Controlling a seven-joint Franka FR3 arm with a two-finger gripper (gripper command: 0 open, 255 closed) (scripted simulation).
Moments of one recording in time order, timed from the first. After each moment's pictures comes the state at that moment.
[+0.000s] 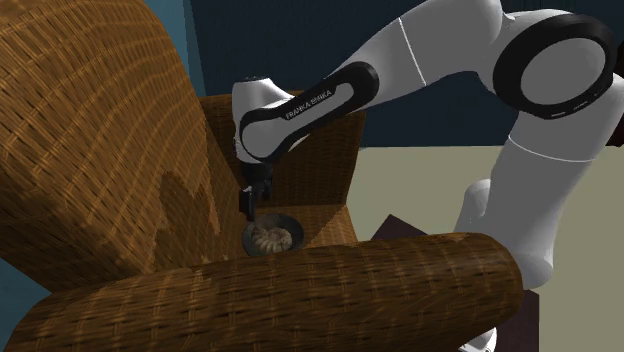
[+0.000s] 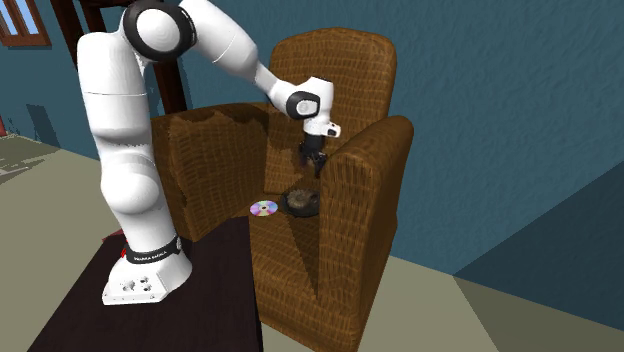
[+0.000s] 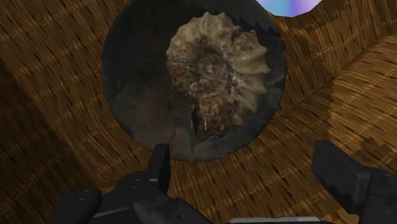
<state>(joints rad) 0.35 0.12 0.00 -2.13 0.13 2.18 -0.12</state>
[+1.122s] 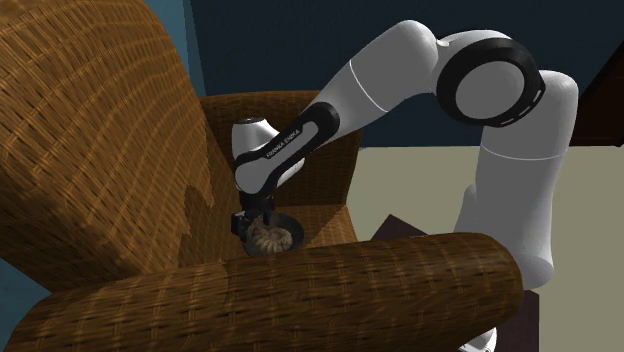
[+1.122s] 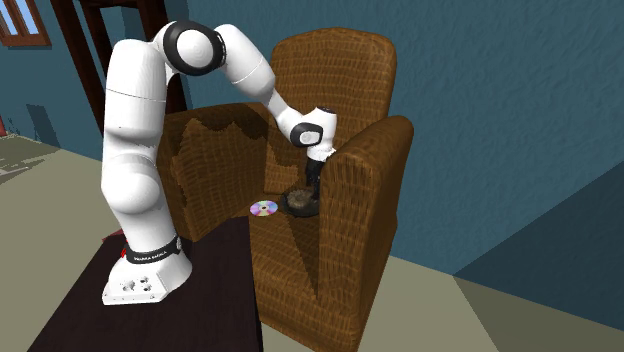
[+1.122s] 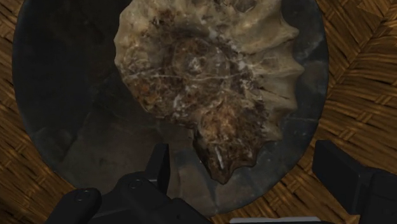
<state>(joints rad) 0.37 0.32 -0.01 -2.13 0.21 2.37 0.12</state>
